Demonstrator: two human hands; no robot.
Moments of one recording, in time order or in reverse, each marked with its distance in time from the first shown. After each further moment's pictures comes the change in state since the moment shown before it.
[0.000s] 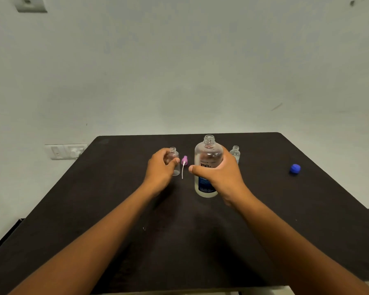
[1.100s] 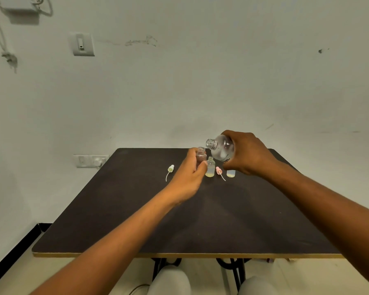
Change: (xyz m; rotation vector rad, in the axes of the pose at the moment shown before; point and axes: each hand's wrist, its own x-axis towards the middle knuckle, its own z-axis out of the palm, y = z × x) left_hand -0.125 0.111 -0.036 -0.138 -0.237 0.293; right_hand -0.039 -0.121 -0.065 -0.939 -0.092 -0.316
